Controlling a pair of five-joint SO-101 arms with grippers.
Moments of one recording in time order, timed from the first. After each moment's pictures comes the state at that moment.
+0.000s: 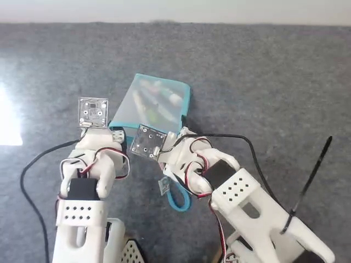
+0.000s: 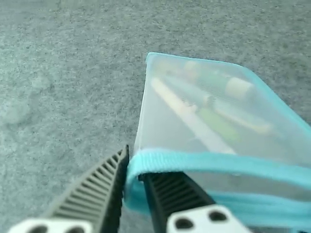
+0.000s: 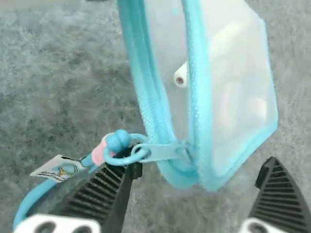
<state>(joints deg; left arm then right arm) -5.3 -64.2 71.5 44.7 3.8 -44.0 -37.0 52.7 41.3 32.2</state>
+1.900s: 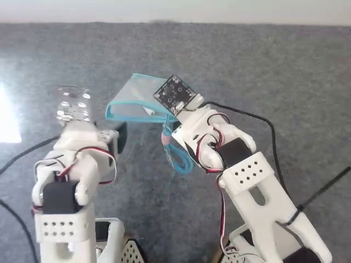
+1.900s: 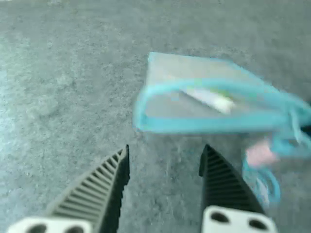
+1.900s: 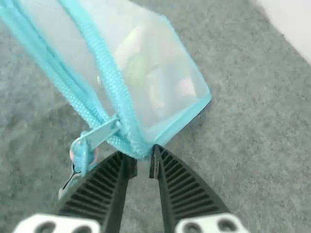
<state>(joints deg) -6.9 -64.3 46.2 74.3 -0.1 -33.8 -33.8 37.0 46.4 18.4</state>
